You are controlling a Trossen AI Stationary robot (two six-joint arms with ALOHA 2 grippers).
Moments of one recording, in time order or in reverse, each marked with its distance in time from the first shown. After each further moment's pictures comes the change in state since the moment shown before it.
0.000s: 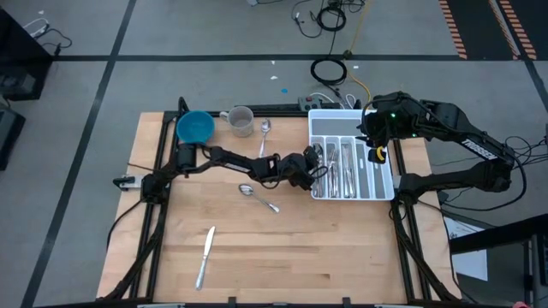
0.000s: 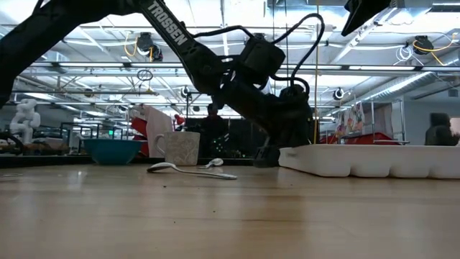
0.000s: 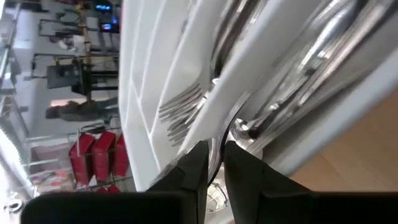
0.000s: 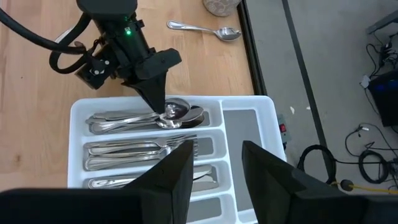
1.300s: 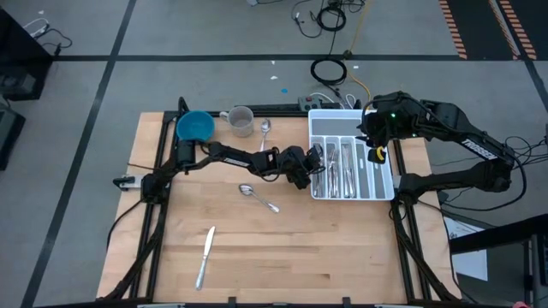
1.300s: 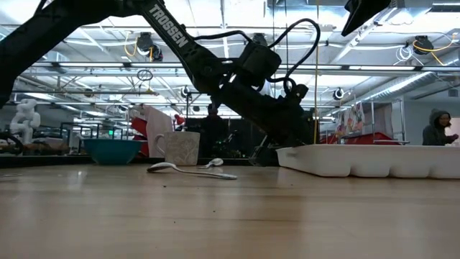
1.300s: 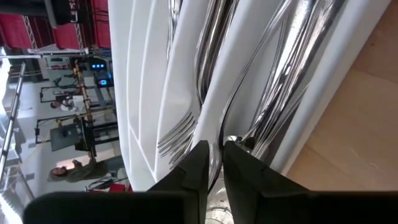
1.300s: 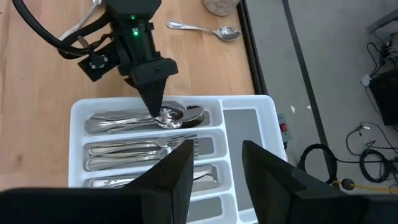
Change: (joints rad) left arm 0.039 -0.005 0.004 -0.031 0.228 0.204; right arm 0.000 0.000 0.000 0.000 -0.001 0.004
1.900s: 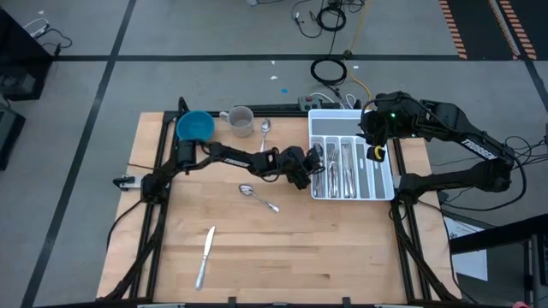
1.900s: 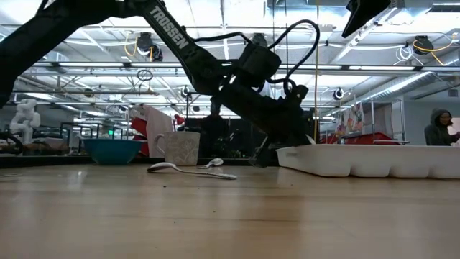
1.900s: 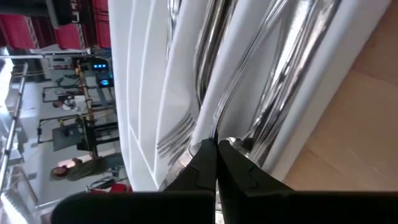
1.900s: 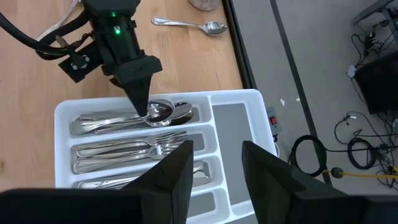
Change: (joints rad) left arm 0.001 0.001 -0.001 0.038 -0.004 0.008; right arm -0.001 0.001 0.000 0.000 0.055 0.026
